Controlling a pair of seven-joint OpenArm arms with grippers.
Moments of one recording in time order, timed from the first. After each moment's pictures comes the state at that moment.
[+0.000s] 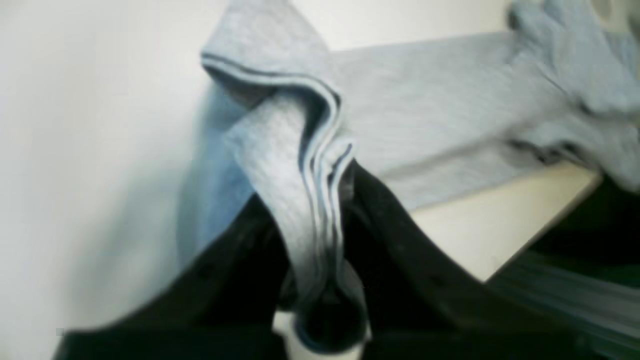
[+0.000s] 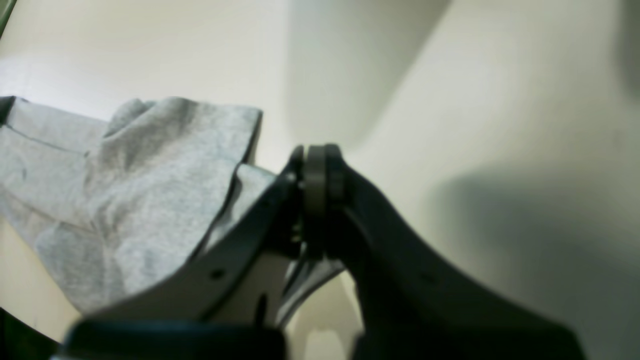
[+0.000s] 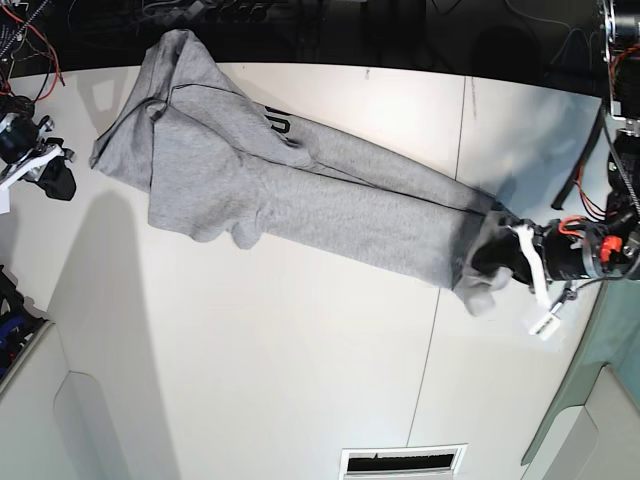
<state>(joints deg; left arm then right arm) -8.5 -29.6 -2.5 83.4 -50.1 -36.0 64.0 -12.3 20.4 27.5 82.6 41.5 30.3 -44.2</state>
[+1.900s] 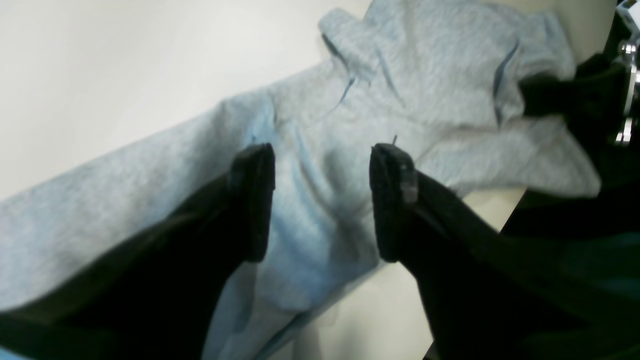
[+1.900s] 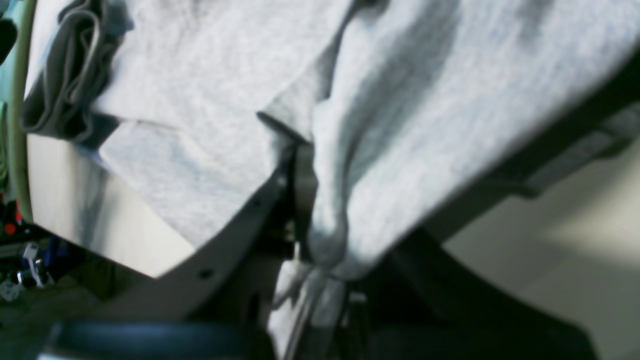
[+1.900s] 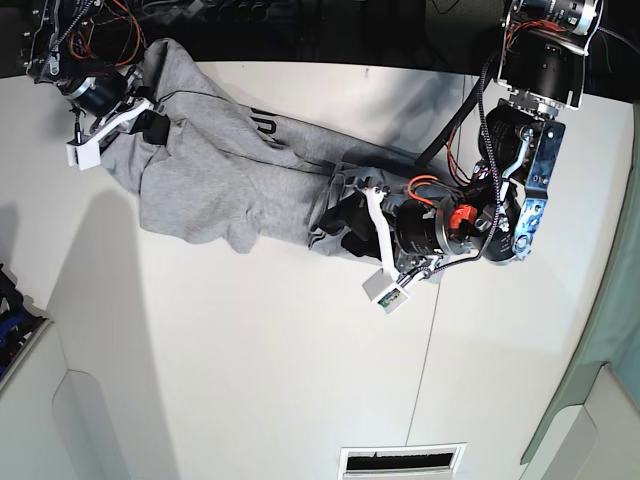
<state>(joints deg) -8.3 -13.6 11.6 85.3 -37.4 -33.0 56.5 -16.1 6.3 25.4 82.6 40.0 29.7 -51.8</state>
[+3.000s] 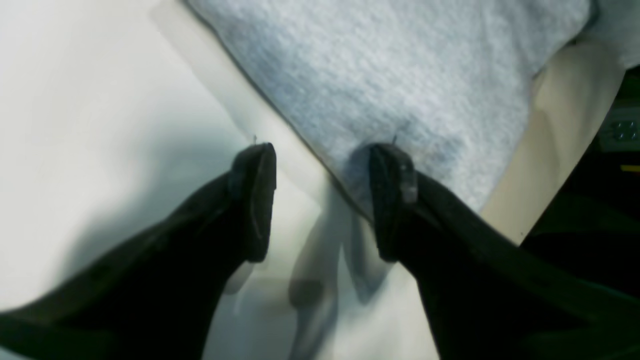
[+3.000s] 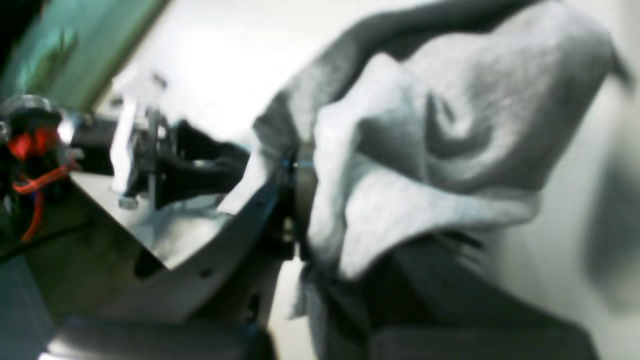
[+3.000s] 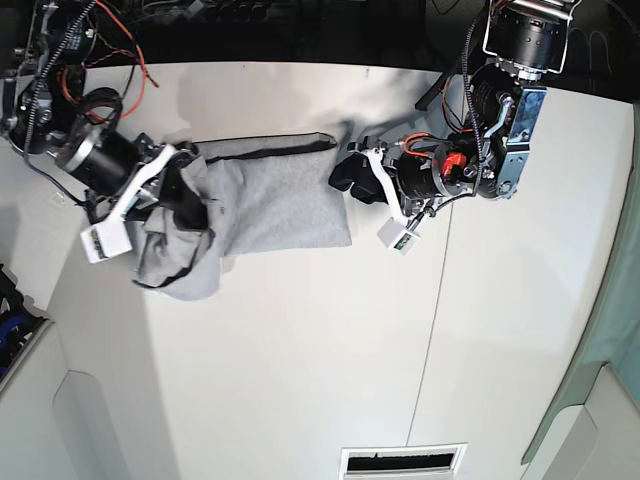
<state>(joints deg) -2.0 -10.1 8.1 72.1 -32.0 -33.4 46.2 -10.5 8.9 8.5 107.0 39.4 30.1 -55.6</state>
